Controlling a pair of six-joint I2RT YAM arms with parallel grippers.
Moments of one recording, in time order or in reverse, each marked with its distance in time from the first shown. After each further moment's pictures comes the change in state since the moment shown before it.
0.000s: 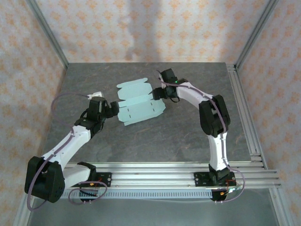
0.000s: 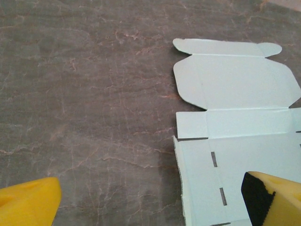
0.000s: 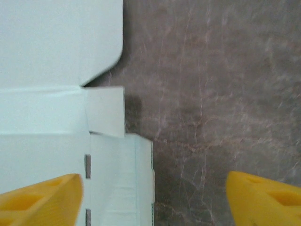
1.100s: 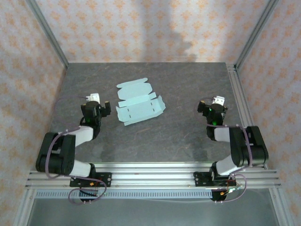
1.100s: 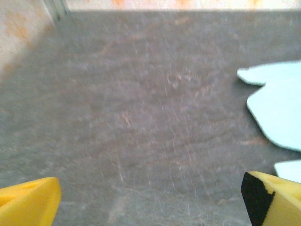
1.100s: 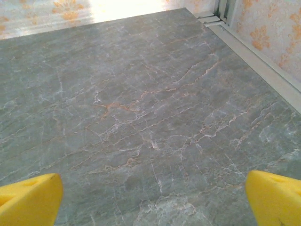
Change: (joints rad) left arm 0.170 0.255 -0.206 0.705 -0.057 0.373; right arm -0.432 -0.654 -1.246 1.228 0.307 -0.055
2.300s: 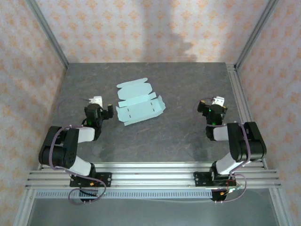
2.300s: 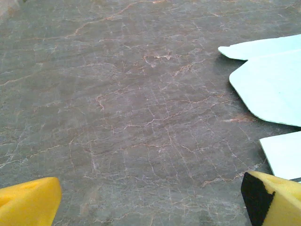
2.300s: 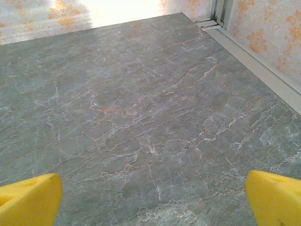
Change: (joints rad) left arm 0.006 0.115 -0.046 0.129 0.100 0.006; right arm 0.000 0.106 -0.027 0.163 0.020 0.004
